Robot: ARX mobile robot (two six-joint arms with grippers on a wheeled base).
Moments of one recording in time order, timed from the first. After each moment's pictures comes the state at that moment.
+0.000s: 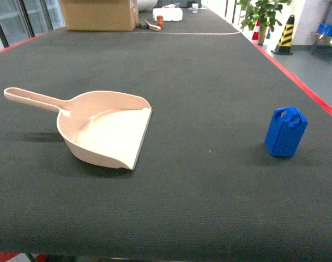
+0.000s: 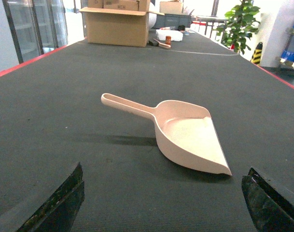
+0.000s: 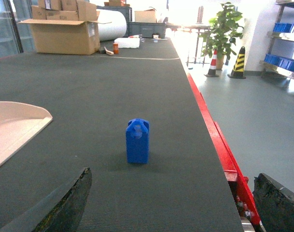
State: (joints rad) left arm 0.00 0.01 0.01 0.00 0.00 -0.02; right arm 0.00 0.00 0.01 0.00 0.00 0.00
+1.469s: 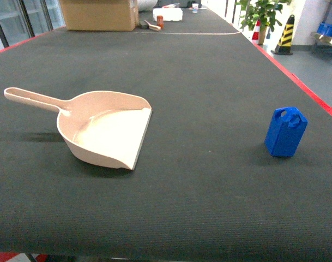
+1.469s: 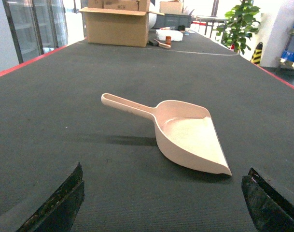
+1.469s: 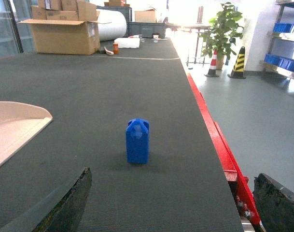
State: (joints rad) left arm 0.00 0.01 0.01 0.00 0.00 -0.02; right arm 0.00 0.00 0.01 0.00 0.00 0.00
